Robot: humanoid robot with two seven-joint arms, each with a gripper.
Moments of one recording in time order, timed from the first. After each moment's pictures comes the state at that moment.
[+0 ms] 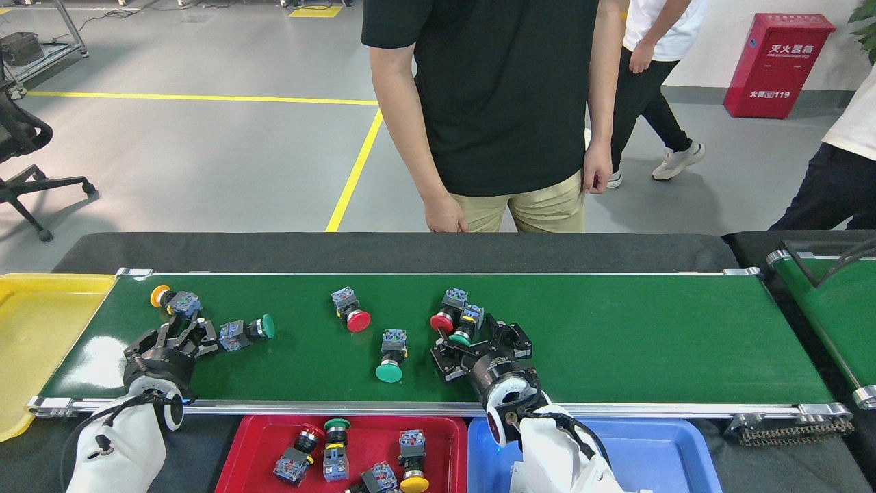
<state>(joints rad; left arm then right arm) -0.66 0.24 -0.13 -0.44 -1.38 -0.17 0.19 -0.53 0.16 0.55 -0.87 1.23 0.16 0.07</state>
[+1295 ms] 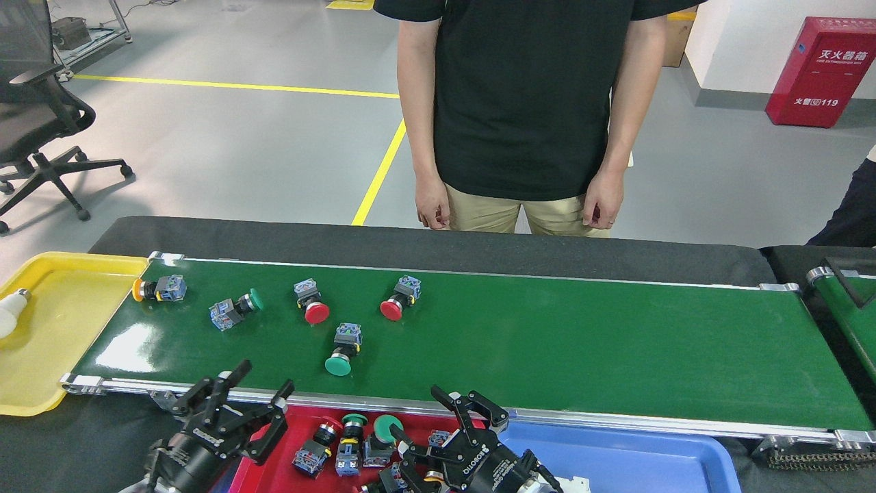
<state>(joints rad) 0.02 0.28 0.11 -1.46 -1.38 -0.43 0.09 -0.10 0.00 0.53 -1.58 1.35 -0.19 0.05</state>
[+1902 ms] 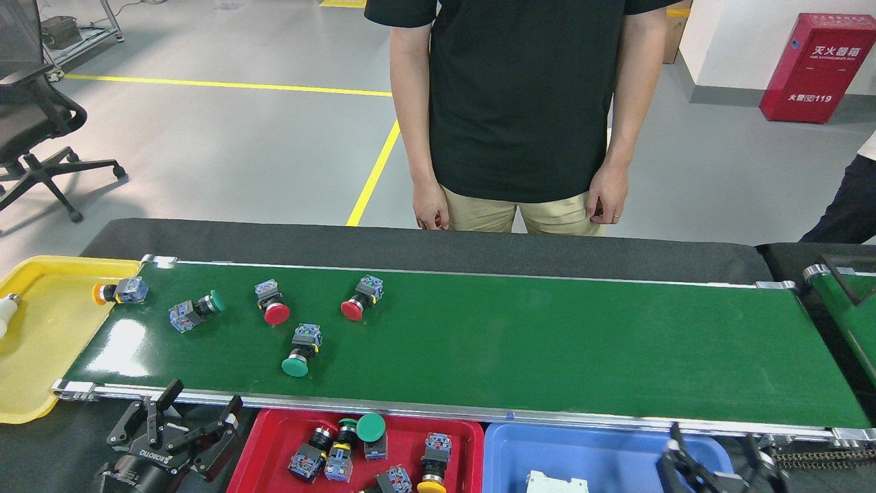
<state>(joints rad) 0.09 0.28 0.14 -1.48 -1.38 -0.44 0.08 0.37 0.02 -0.25 -1.71 1.28 -0.02 -0.11</state>
